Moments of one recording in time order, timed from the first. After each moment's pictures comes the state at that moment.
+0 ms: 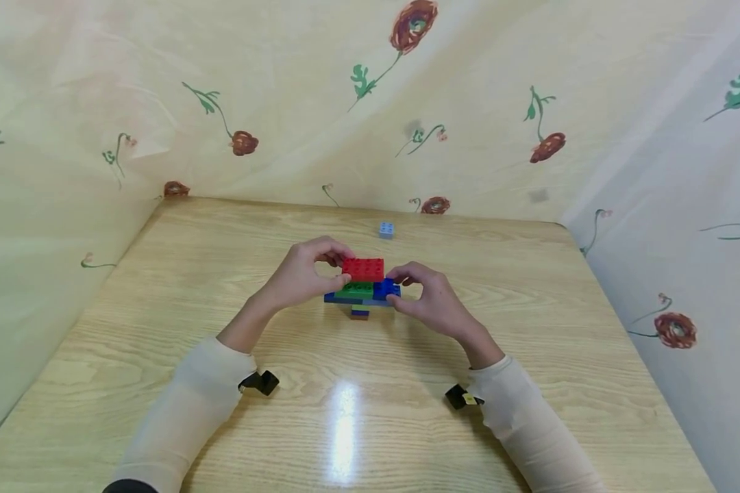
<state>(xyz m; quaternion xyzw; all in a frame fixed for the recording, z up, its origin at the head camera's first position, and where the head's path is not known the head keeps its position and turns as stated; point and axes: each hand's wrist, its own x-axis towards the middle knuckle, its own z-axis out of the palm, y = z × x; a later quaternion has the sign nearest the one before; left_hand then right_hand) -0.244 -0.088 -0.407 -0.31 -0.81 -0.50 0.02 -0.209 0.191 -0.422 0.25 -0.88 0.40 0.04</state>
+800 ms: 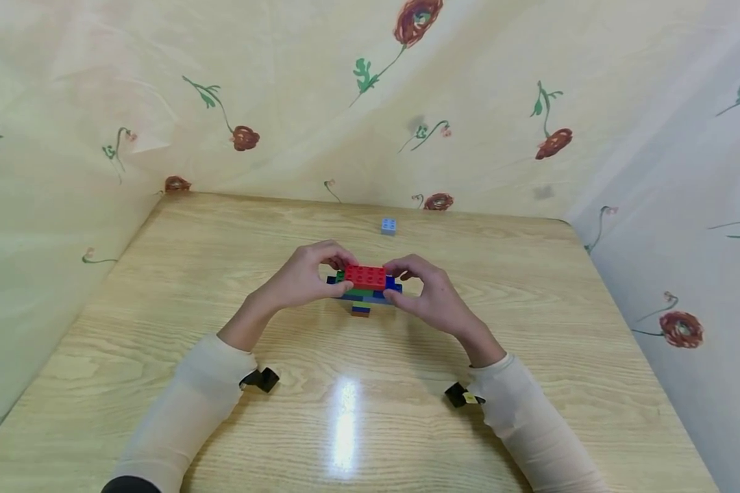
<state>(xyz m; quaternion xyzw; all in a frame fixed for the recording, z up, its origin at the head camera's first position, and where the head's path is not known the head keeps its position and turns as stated) -0.248 -0.092 -0.414 -0.35 -0.81 -0.47 -0.02 -0.213 0.186 -0.417 0.28 -0.86 0.42 0.05</state>
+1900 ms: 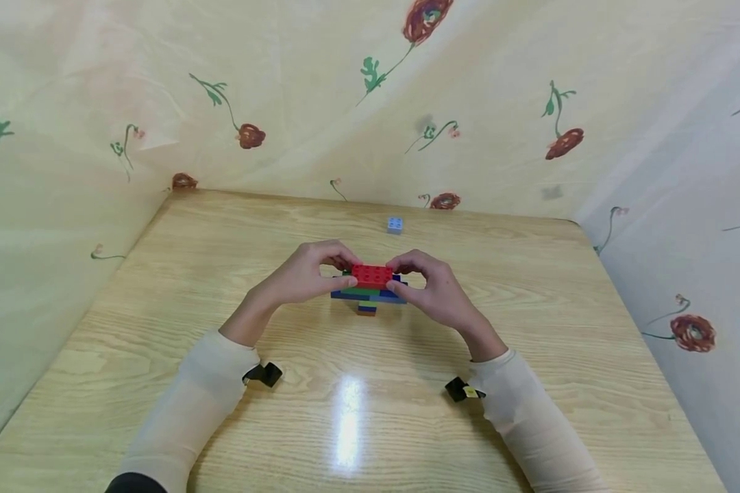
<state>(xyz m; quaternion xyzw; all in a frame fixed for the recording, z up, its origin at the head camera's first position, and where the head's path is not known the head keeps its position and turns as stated) -0.252 -0.098 -0.405 -0.35 -0.81 -0.47 -0.05 -0.222 0.182 -0.410 0.27 -0.85 0.46 0.02</state>
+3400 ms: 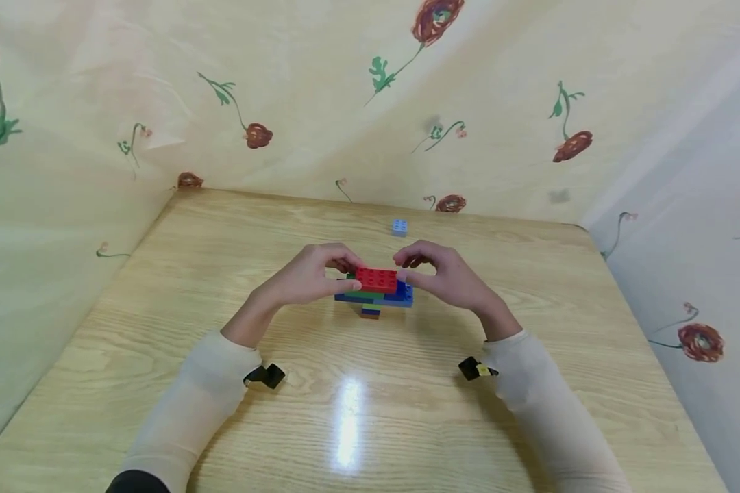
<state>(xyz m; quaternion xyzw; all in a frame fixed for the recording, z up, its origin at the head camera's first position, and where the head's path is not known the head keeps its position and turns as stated) -0.250 -0.101 -0.406 -0.32 -0.81 -0.47 -0.09 -0.250 0.195 -0.398 0.31 -0.86 0.41 -0.03</state>
